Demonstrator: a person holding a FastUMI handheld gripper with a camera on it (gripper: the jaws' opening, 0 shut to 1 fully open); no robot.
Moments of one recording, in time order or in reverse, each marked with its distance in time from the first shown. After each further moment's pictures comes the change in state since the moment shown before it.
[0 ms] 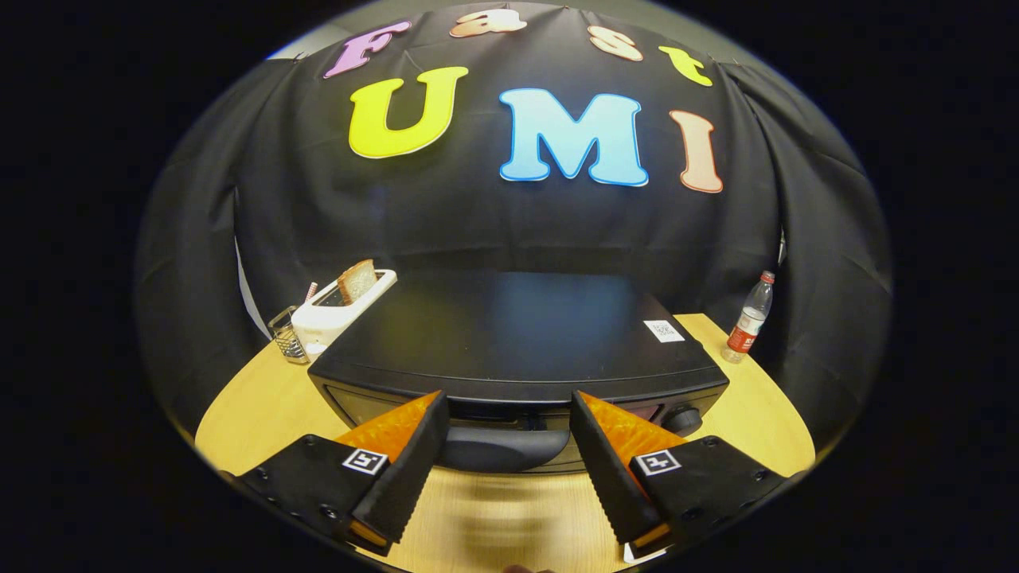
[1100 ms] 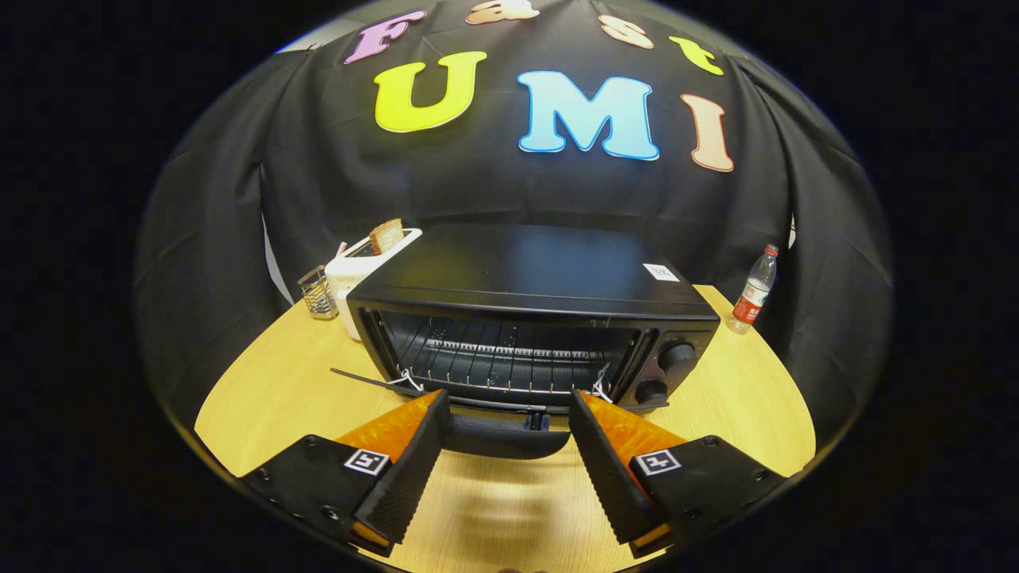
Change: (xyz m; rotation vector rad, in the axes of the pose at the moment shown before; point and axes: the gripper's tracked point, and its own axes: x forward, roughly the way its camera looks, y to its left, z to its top) arm -0.054 0.005 -0.059 -0.040 0.112 0.072
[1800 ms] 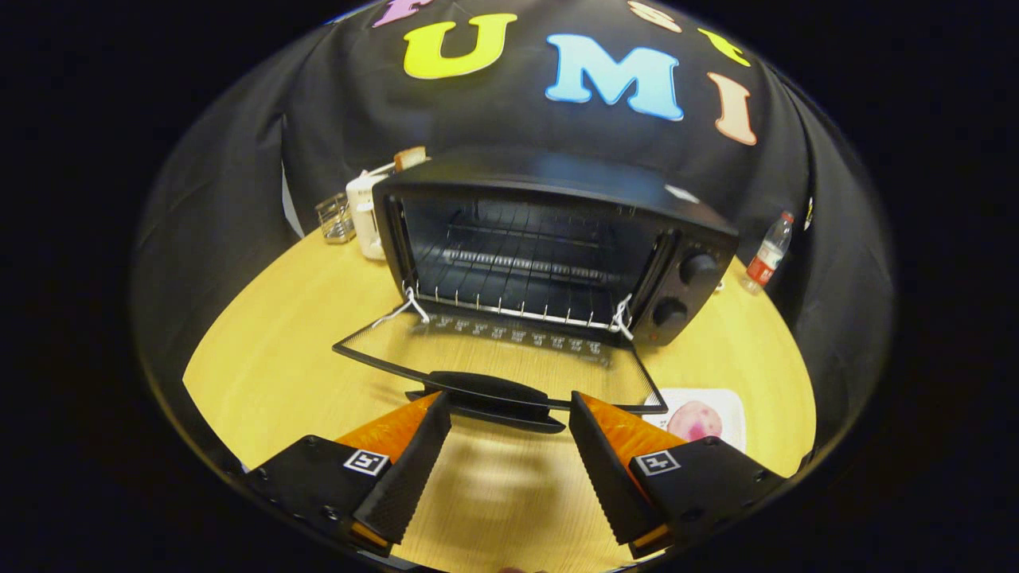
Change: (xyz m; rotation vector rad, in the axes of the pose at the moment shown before) arm -0.009 0.007 -0.116 -0.055 0.264 0.068
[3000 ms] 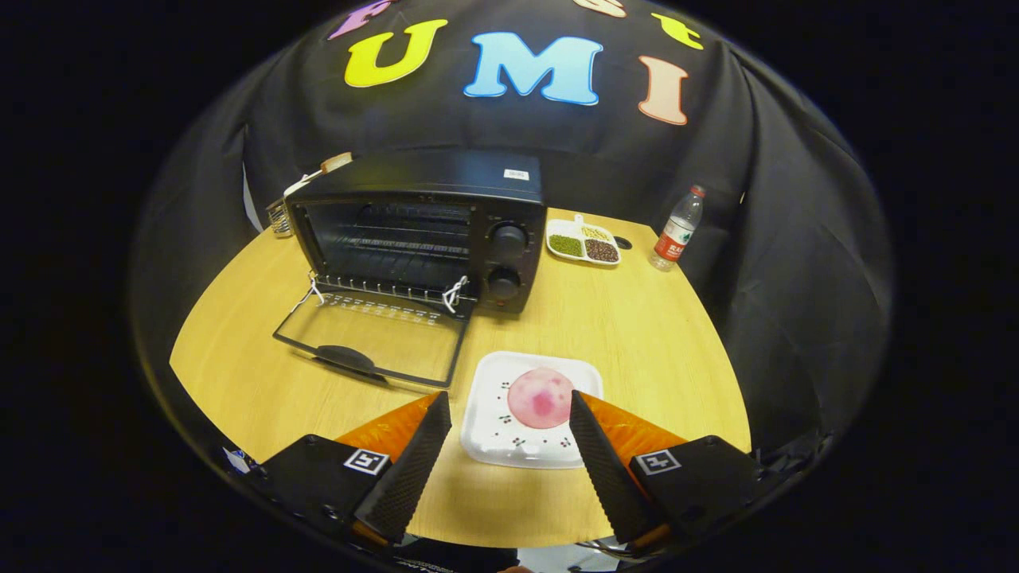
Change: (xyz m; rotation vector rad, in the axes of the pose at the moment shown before) arm -0.086 -0.170 -0.004 0.041 -0.026 -0.166
